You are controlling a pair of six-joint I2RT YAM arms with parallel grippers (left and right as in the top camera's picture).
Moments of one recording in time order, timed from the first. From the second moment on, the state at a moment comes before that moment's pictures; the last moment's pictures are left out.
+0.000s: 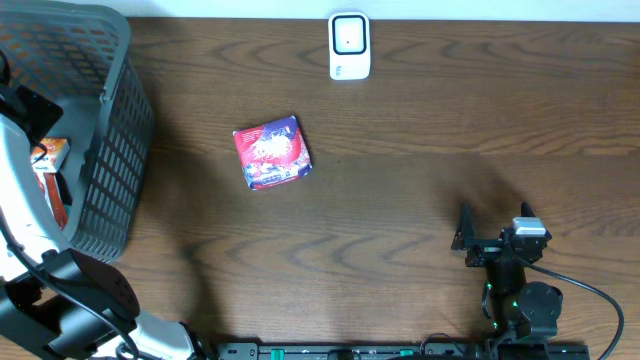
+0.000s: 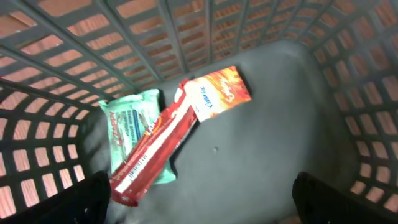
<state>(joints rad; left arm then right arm) 0.54 1.76 1.74 -1.06 -0.27 -0.48 0.00 0.01 0.01 -0.07 -0.01 0.04</state>
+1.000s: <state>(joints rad) 0.65 2.09 1.69 -1.19 -0.36 -0.46 0.00 0.01 0.01 -0.07 -0.01 0.04</state>
